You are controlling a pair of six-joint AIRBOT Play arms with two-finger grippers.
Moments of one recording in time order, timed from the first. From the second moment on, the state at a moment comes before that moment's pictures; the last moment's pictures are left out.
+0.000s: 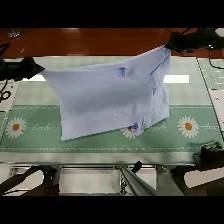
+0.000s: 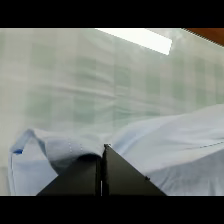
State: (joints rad) left arm 0.24 -1.21 1.14 0.84 -0.92 -1.29; right arm -0.08 -1.69 1.79 -1.01 1.01 1.42
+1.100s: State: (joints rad) left arm 0.10 -1.44 1.13 1.18 -1.07 -1.53; right arm -0.07 -1.83 1.79 -1.31 1.24 1.43
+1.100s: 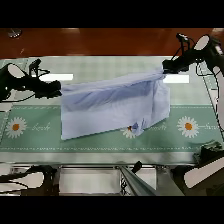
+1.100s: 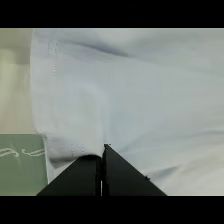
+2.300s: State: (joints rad) left arm 0.31 -0.88 0.51 1.07 -1.28 -1.34; right arm -0.32 -1.69 1.70 -1.21 1.57 1.34
